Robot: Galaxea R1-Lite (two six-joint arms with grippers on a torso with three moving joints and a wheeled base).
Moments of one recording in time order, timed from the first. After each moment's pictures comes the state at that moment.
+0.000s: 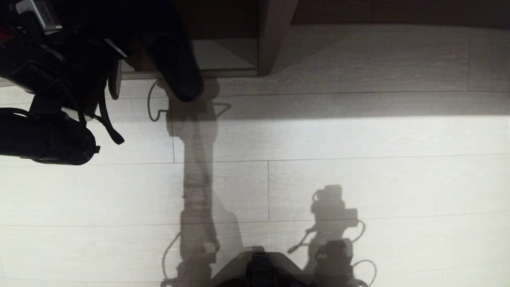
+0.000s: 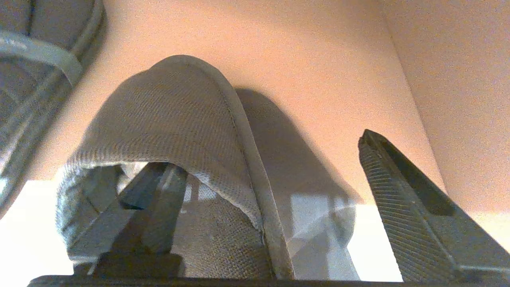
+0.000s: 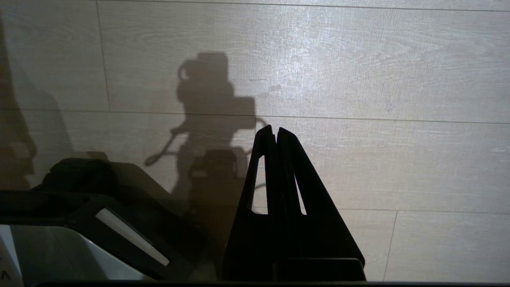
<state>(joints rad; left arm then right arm) -0.06 1.92 -1.32 -1.43 -0.09 -0.26 0.00 0.00 0.00 0.00 0.01 0.00</state>
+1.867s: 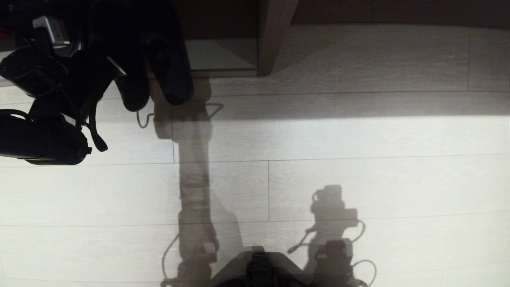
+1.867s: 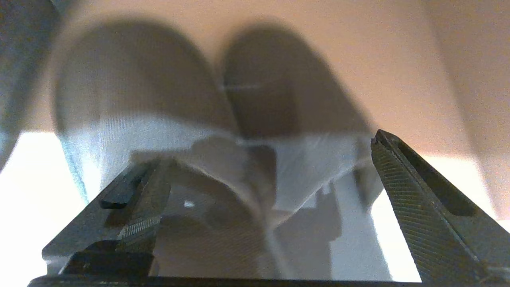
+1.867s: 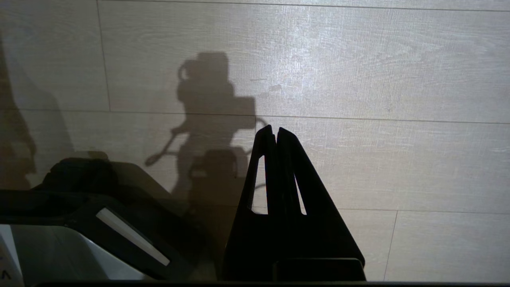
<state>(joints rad) 0.04 1.96 -1.34 -1.33 -0.24 -0.31 0.00 0.00 0.00 0.00 0.01 0.00</state>
